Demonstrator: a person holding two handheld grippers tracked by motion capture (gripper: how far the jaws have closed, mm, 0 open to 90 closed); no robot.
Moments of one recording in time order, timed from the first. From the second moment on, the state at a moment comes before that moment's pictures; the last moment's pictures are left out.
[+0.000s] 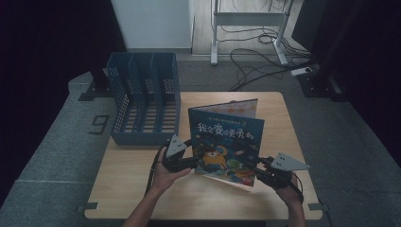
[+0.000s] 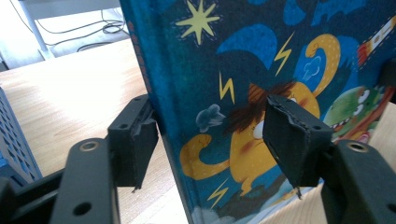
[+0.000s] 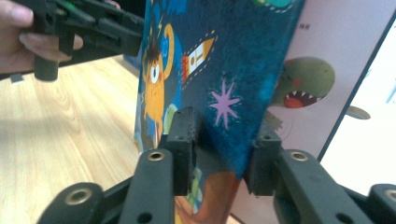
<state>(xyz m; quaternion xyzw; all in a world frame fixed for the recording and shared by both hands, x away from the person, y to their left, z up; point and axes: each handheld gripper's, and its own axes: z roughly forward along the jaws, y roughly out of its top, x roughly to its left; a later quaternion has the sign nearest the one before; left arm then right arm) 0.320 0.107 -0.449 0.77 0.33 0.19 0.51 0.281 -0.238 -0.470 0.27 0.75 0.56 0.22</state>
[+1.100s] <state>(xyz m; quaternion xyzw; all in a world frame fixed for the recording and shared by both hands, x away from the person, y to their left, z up) 0.301 0.094 -0.441 0.77 0.29 0.20 0.53 0.283 -0.241 -0.475 0.32 0.71 0.56 0.28</state>
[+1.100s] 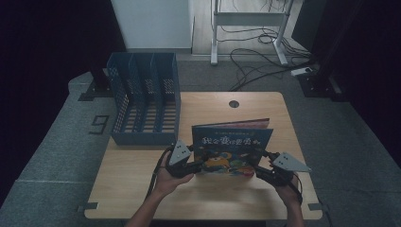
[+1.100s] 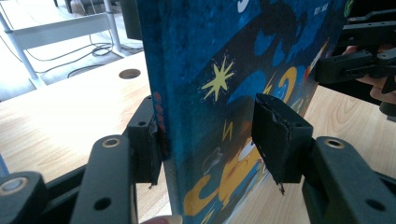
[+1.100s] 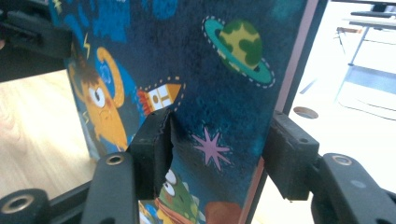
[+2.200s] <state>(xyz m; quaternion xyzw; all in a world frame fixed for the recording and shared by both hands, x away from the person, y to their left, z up) 0.292 0.081 -0.435 0.77 0.27 0.19 0.55 0.282 -0.225 -0.471 0.37 0.68 0.56 0.29</state>
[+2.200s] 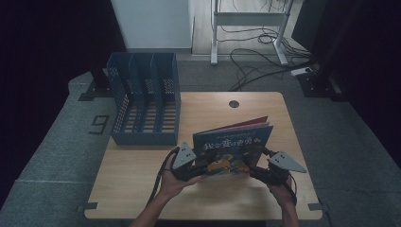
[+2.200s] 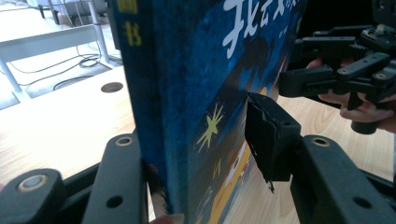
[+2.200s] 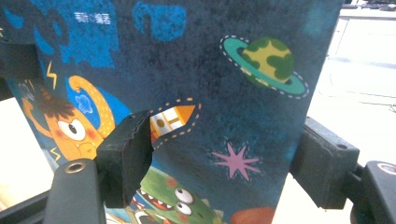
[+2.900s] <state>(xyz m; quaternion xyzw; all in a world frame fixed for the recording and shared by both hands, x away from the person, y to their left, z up) 0.294 0.076 -0.429 0.78 0.26 0.19 0.53 0.282 -0.224 -0.472 0.37 0.68 0.56 0.29</state>
